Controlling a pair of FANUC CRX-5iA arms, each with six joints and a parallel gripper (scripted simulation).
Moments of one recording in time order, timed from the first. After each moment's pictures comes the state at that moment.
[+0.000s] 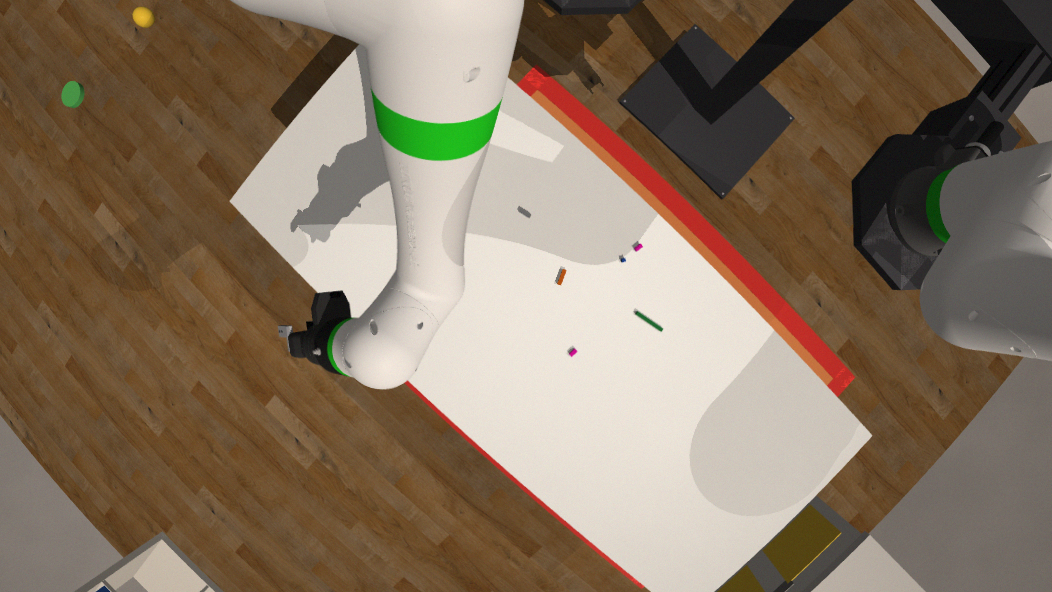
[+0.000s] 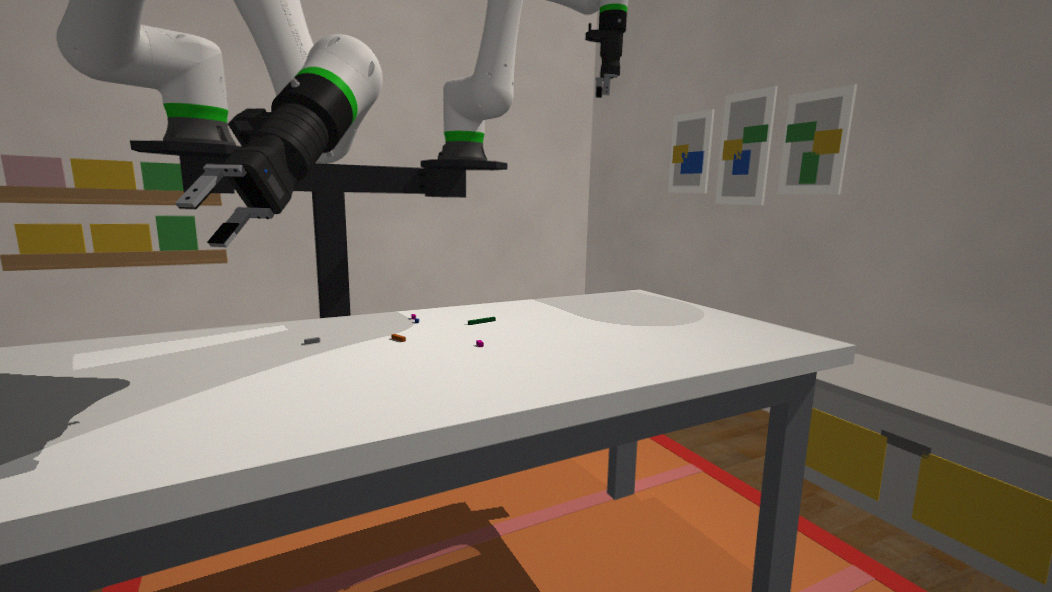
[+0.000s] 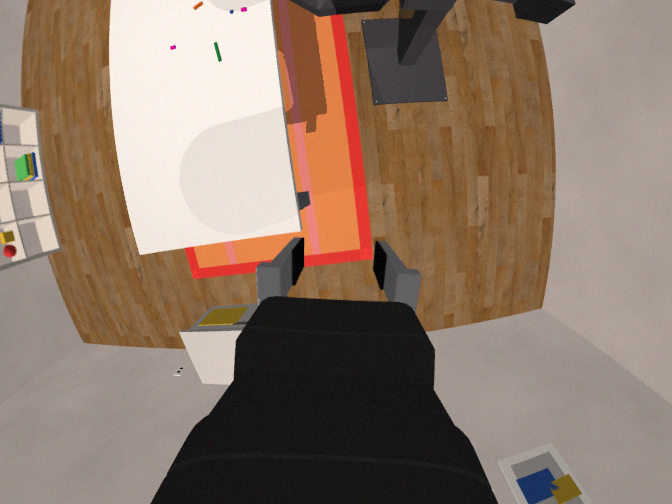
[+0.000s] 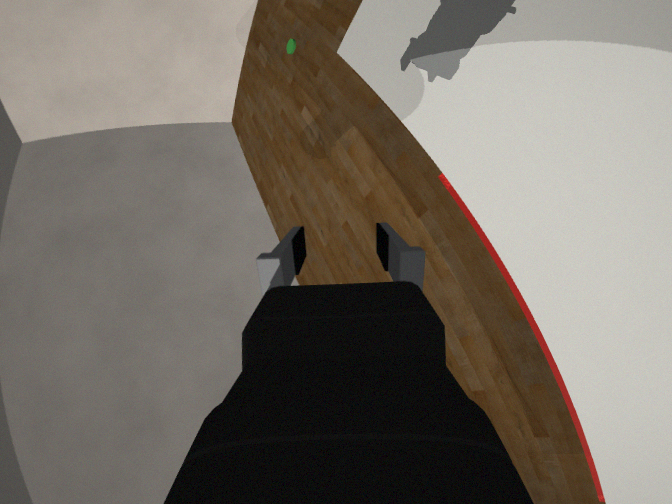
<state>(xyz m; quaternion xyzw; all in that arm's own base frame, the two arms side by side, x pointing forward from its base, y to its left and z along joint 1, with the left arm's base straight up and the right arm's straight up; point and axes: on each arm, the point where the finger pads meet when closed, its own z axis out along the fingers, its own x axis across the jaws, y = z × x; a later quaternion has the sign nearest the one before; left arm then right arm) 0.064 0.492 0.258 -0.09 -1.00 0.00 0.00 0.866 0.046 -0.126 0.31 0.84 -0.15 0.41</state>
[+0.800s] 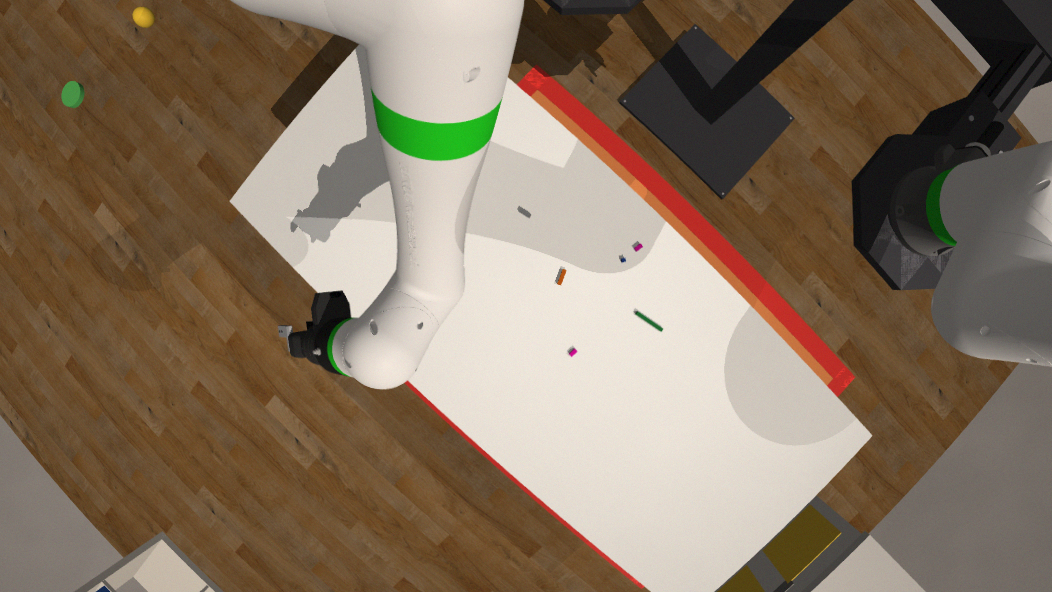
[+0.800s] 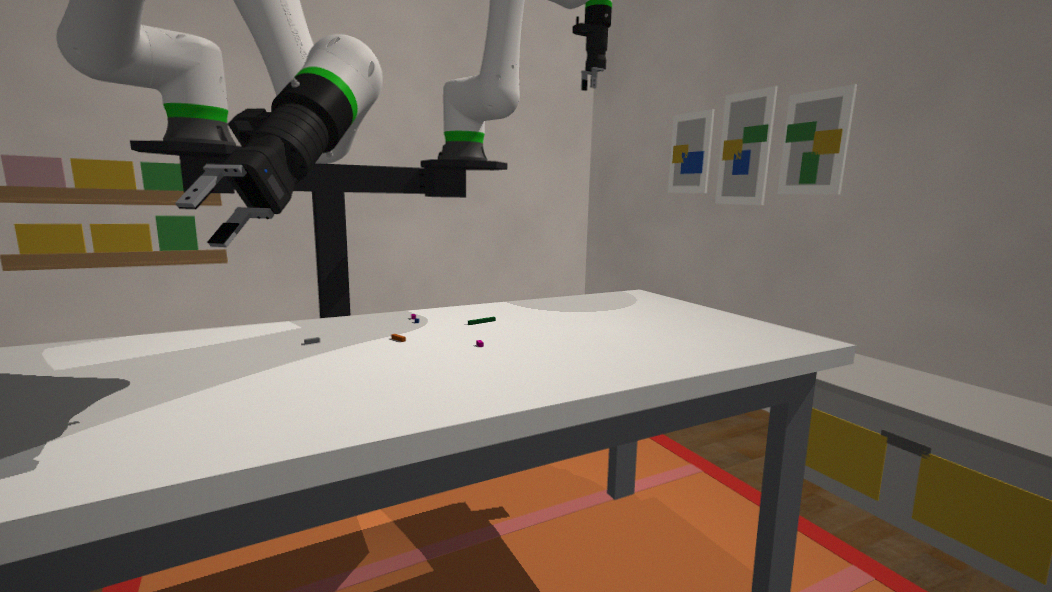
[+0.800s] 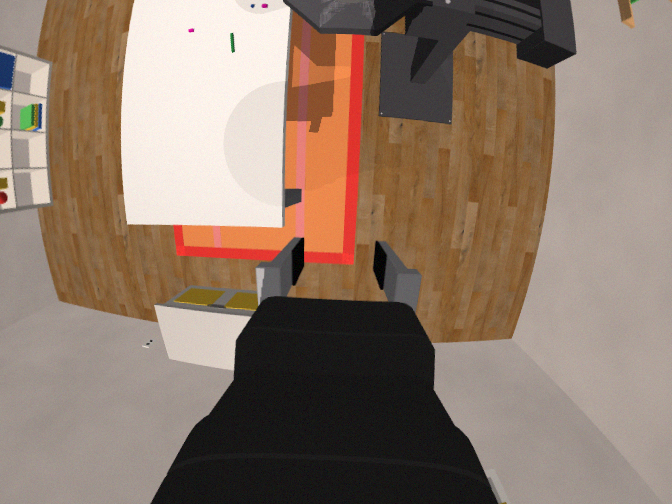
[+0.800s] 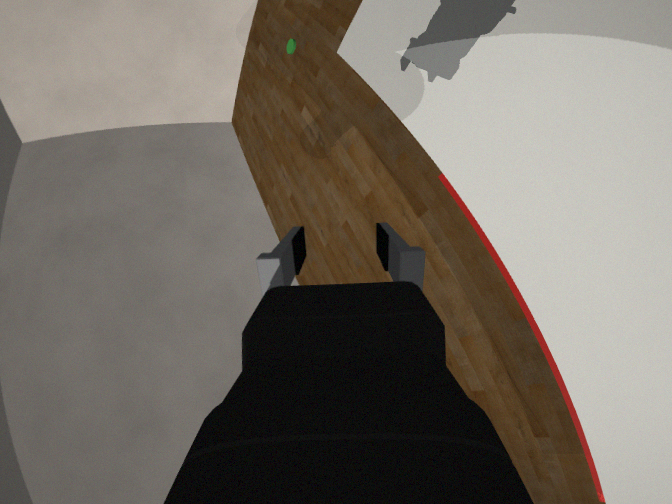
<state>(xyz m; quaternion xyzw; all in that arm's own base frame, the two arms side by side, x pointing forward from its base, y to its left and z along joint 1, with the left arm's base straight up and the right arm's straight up) 0.003 0.475 0.288 0.00 -1.00 0.00 0.00 0.866 0.046 -0.126 0.31 0.84 -0.15 0.41</state>
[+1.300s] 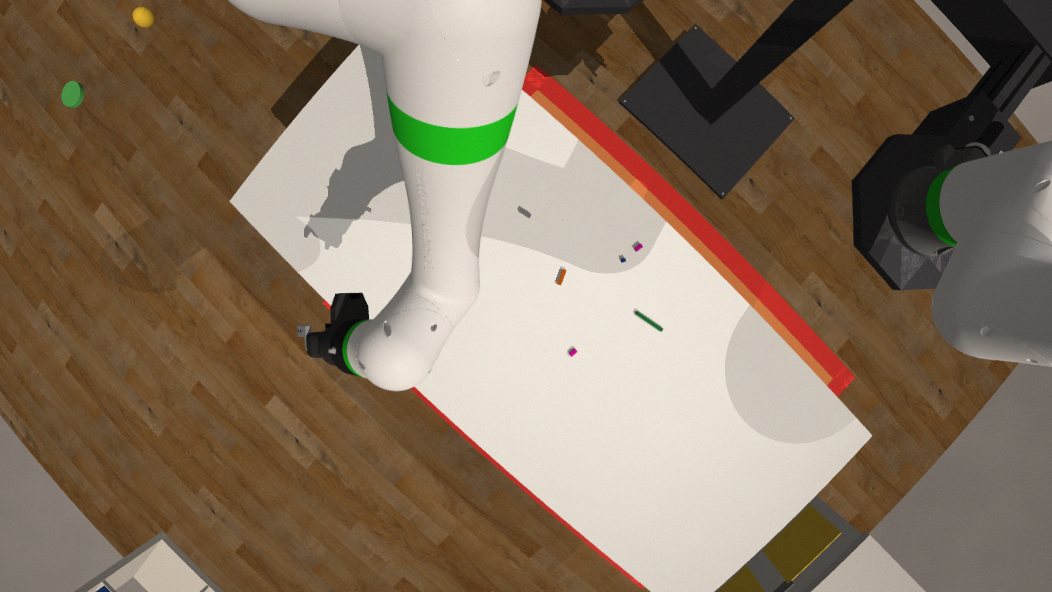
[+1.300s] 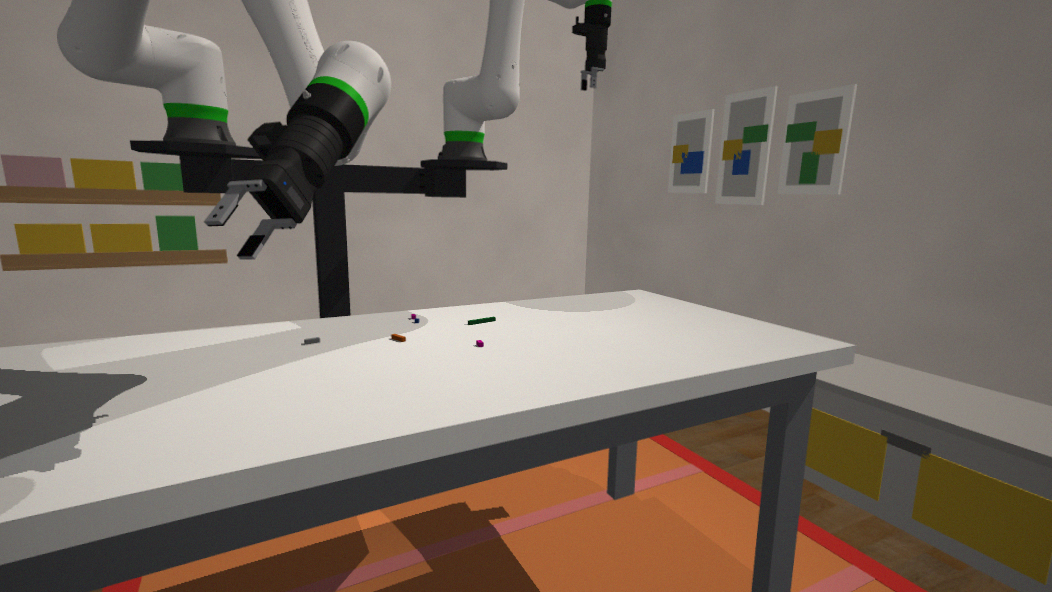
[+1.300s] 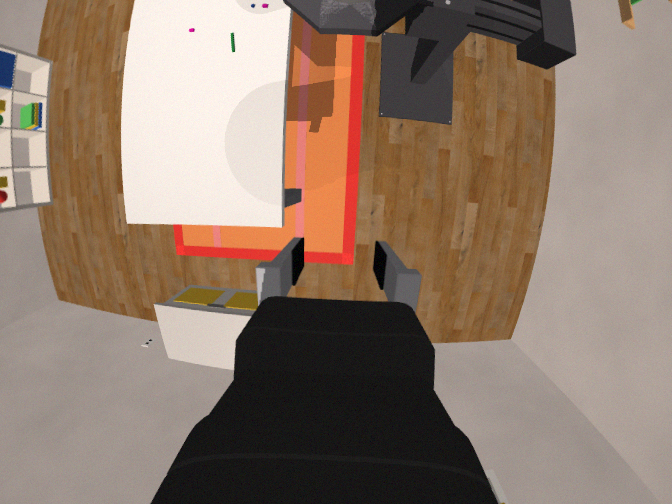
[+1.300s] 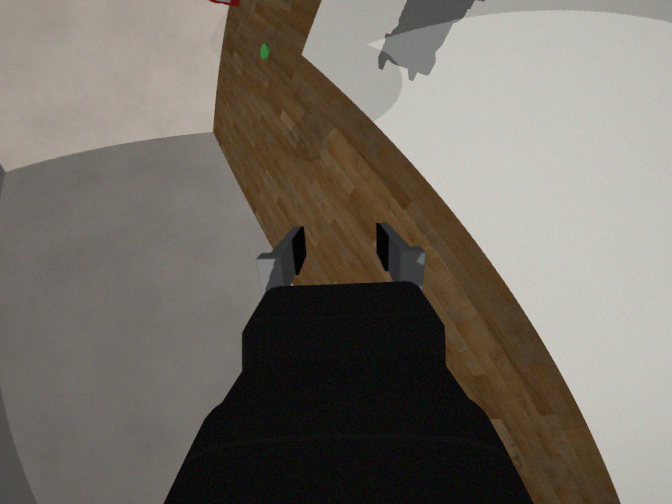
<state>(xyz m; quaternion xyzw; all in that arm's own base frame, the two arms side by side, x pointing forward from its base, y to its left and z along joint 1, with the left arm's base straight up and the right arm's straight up) 0.001 0.475 0.289 0.00 -1.00 0.00 0.00 0.848 0.071 -0.145 0.35 0.84 -0.12 0.39</state>
